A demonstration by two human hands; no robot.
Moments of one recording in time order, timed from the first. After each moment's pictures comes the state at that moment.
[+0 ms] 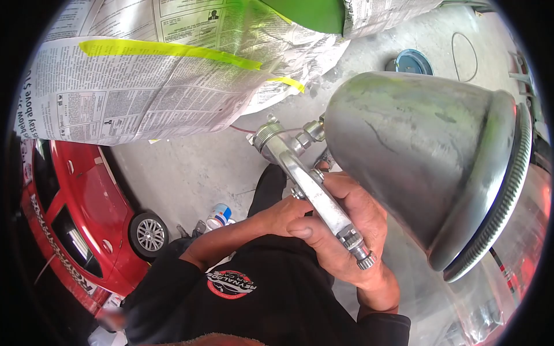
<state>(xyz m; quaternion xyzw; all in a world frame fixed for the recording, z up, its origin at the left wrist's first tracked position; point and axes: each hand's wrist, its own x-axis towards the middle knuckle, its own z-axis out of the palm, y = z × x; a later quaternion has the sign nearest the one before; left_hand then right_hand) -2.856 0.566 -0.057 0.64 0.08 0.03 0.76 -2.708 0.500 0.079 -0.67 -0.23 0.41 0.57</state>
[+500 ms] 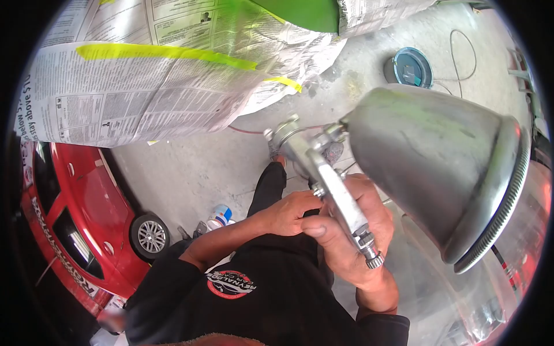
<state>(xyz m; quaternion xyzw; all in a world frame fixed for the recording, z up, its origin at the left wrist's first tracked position) -2.858 0.565 -0.059 0.65 0.08 -0.02 0.75 -2.709 0.484 0.073 -0.69 -0.19 0.39 0.59</state>
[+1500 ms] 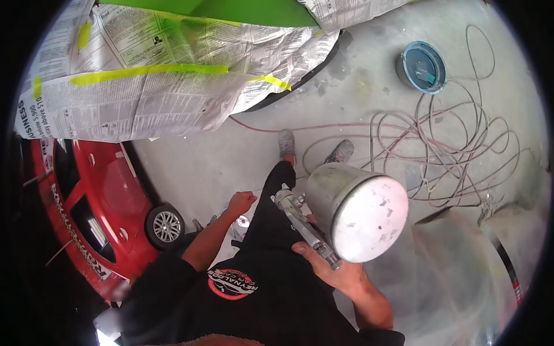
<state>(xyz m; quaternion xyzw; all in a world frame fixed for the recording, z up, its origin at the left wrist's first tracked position) -3.090 0.522 -0.257 0.78 0.43 -0.29 0.35 -2.695 0.360 0.019 -0.68 -0.22 0.53 0.45</state>
